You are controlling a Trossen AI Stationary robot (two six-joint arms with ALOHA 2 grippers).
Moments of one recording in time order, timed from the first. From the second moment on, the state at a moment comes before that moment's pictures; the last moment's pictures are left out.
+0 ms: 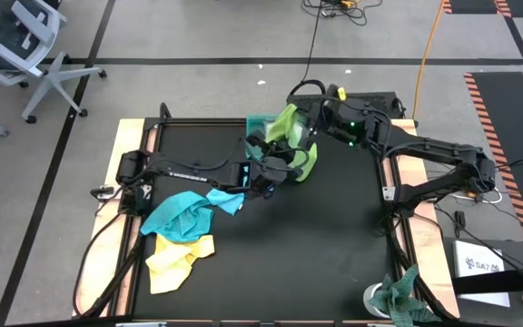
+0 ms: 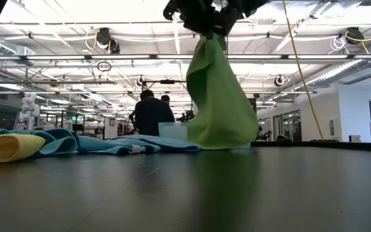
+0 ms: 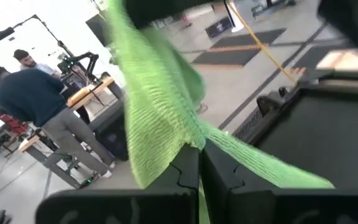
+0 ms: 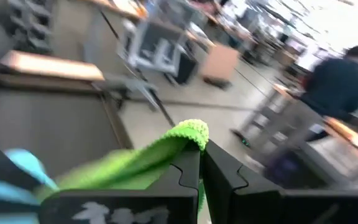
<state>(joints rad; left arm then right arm) -0.03 1.93 1.61 0.02 -1.07 0.22 -0.33 1.24 1.16 -0.12 0.35 -0.41</state>
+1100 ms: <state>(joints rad) 0.14 1.65 1.61 -0.01 -0.33 0.13 -0.38 0.94 1.16 -0.32 0.34 -0.58</state>
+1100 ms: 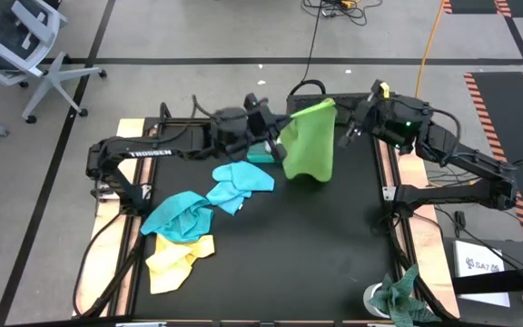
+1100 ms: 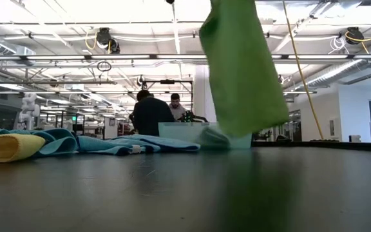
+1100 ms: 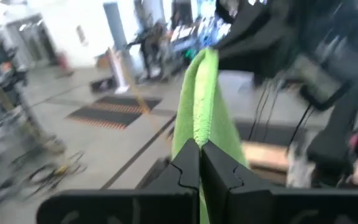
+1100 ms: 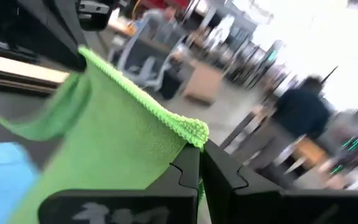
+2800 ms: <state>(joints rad) -0.13 1.94 1.61 -0.87 0.48 -0.20 0.23 1.10 0.57 -0.21 -0.24 0.79</state>
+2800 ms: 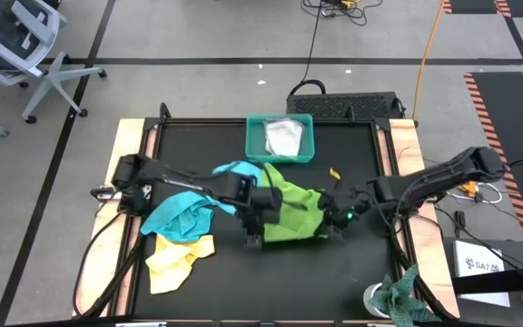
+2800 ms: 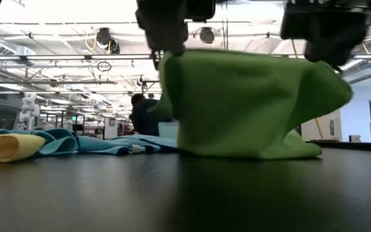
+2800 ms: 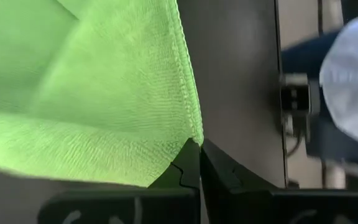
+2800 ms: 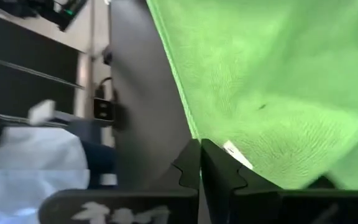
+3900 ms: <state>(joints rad) -0.36 2.14 1.61 -0.31 0.54 -0.74 0.54 1.14 0.40 -0.01 -0.07 0.83</state>
